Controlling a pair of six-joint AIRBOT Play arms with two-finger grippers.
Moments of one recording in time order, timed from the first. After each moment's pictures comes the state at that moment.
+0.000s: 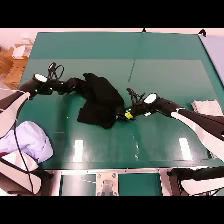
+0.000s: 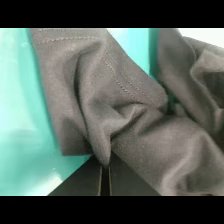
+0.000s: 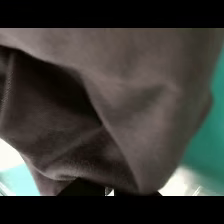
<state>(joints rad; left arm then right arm) 0.00 -1.76 1.25 0.64 -0.66 -1.24 0.39 -1.58 0.94 -0.59 0.84 1.33</state>
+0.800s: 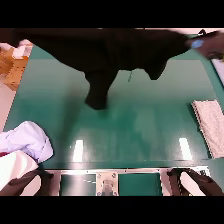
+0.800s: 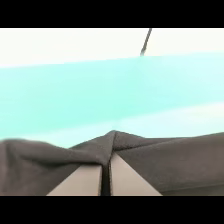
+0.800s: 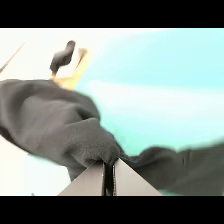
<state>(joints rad) 0.20 -0.89 1.42 0.86 -0.92 -1.08 -0.27 -0.83 1.33 -0.55 1.20 1.21</state>
